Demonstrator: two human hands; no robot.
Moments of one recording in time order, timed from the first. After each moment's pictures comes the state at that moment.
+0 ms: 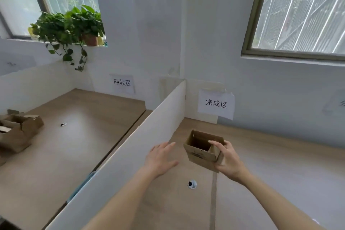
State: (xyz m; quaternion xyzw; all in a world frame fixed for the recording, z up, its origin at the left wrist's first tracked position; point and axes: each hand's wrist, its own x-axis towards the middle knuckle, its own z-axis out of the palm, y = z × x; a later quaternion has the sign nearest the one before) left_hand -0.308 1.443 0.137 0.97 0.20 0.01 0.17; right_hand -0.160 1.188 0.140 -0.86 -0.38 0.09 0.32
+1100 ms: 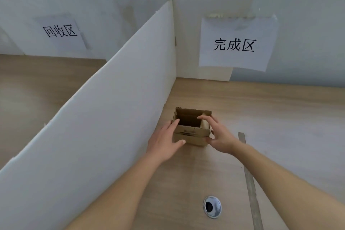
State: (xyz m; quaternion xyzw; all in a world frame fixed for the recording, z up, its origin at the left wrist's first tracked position) left_hand -0.026 1.600 -0.150 0.96 0.15 -0.05 0.24; right_hand 0.101 1.396 -0.166 -0.87 -0.30 0.21 0.33
